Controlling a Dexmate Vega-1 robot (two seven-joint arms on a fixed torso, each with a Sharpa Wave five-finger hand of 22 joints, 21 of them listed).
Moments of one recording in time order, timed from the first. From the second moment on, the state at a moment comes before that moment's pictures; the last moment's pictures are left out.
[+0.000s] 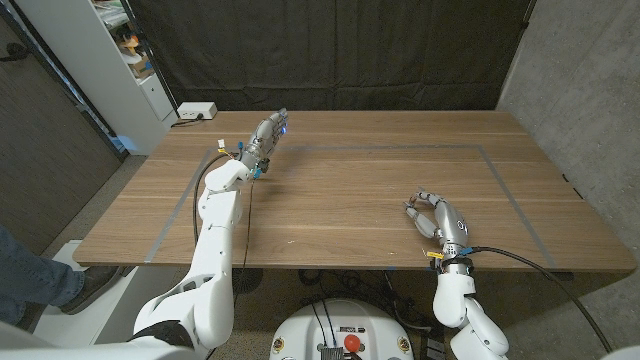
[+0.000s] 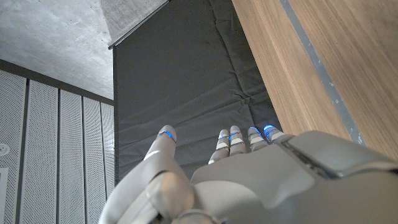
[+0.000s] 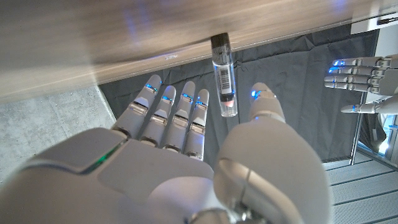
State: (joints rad) left arm 0.72 -0.07 -0.27 -1.23 0.11 -0.09 -0.53; left_hand 0.21 0.07 0.45 -0.11 0.18 0.00 0.09 0.18 0.17 -0.04 0.06 0.21 0.19 -0.13 0.08 0.18 0.17 -0.17 0.05 0.19 0.18; right arm -1.44 -0.03 0.02 -1.61 -0.96 0.22 -0.59; right_hand 0.67 -0.08 0.18 -0.14 0.49 0.70 -0.07 0.30 0.19 0.73 -0.08 0.27 0.19 0.50 -0.05 0.30 0.20 0.47 0.03 0.21 0.17
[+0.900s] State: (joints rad) left arm 0.72 -0.07 -0.27 -1.23 0.12 -0.07 -0.52; left_hand 0.21 0.07 0.45 -0.11 0.18 0.00 0.09 0.18 0.17 -0.04 0.06 0.21 0.19 -0.14 0.07 0.18 0.17 -0.17 0.05 0.19 0.18; right arm -1.41 -0.03 0.01 -1.56 -0.96 0.21 -0.61; right_hand 0.77 -0.03 0.20 -0.14 0.49 0.88 -0.11 0.33 0.19 0.89 -0.11 0.28 0.19 0.62 -0.06 0.31 0.20 0.50 0.01 0.20 0.17
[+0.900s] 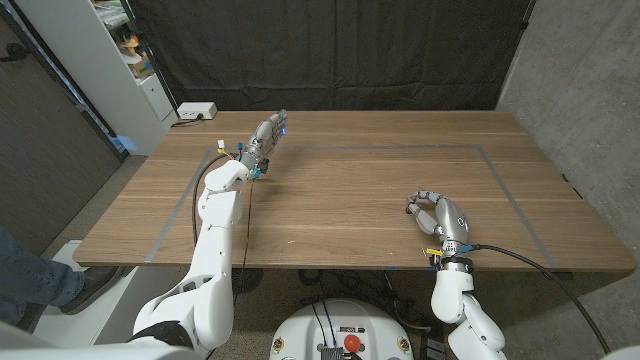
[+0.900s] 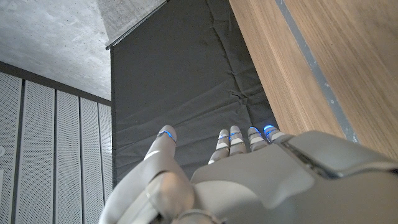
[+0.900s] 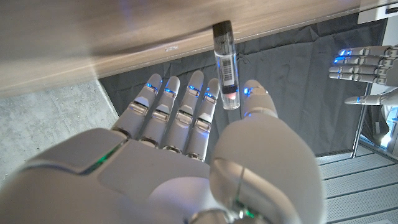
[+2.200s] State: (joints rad) left arm 0.73 -0.07 -0.27 -1.23 0.12 -0.08 -0.52; left_hand 0.21 0.07 0.44 -0.12 0.18 0.00 0.09 0.18 0.17 -0.04 0.06 0.21 0.19 -0.14 0.07 0.18 0.17 -0.17 0.05 0.19 0.18; right arm -1.43 -0.04 0.02 -1.60 -0.95 0.18 -0.61; right_hand 0.83 0.00 0.21 -0.15 0.47 0.97 -0.12 0.33 0.18 0.98 -0.13 0.28 0.19 0.66 -0.06 0.32 0.21 0.51 0.00 0.20 0.17
